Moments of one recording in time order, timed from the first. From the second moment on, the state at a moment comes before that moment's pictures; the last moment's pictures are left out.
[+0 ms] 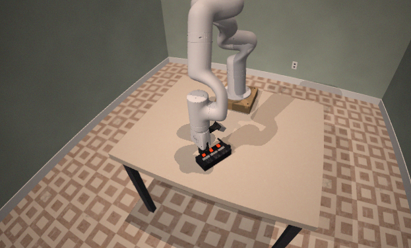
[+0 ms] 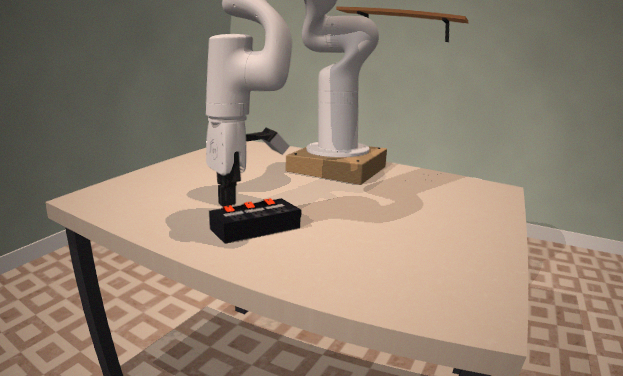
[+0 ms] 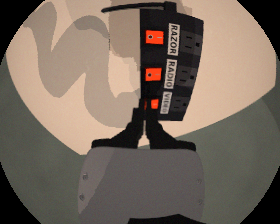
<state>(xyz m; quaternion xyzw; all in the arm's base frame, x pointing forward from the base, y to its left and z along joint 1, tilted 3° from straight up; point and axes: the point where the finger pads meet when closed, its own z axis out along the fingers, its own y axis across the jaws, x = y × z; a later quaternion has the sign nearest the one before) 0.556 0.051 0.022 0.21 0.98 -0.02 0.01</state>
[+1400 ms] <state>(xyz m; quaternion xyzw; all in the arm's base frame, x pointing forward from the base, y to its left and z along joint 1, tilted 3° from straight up) 0.557 0.050 0.015 0.21 0.98 -0.02 0.01</state>
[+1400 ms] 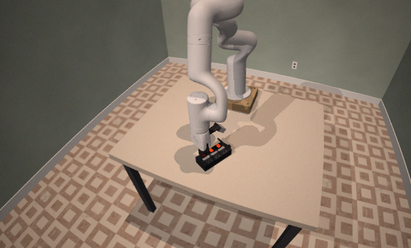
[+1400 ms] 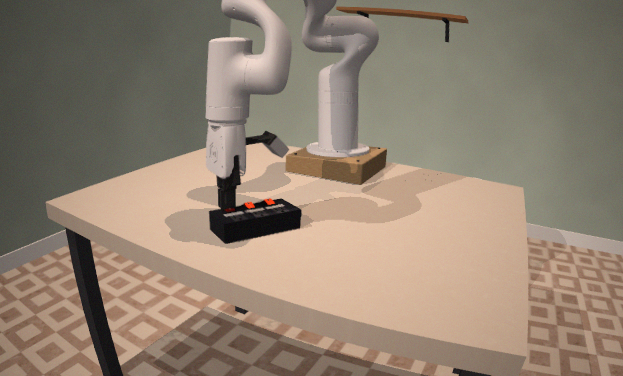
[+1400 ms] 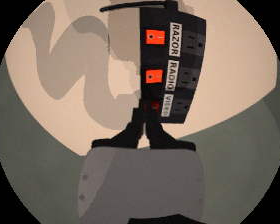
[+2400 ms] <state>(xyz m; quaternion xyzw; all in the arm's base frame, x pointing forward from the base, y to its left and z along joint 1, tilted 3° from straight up) 0.556 0.052 0.053 0.21 0.98 -0.02 0.01</state>
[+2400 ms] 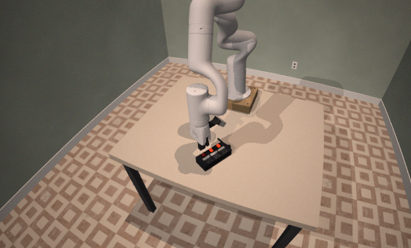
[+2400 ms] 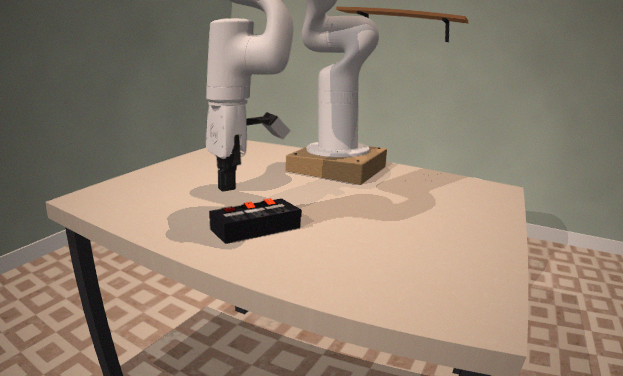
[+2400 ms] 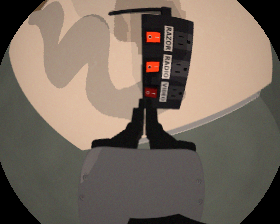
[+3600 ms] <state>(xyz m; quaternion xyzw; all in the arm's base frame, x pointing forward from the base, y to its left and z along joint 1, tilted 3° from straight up) 0.556 0.056 0.136 0.21 0.98 -0.02 0.01</state>
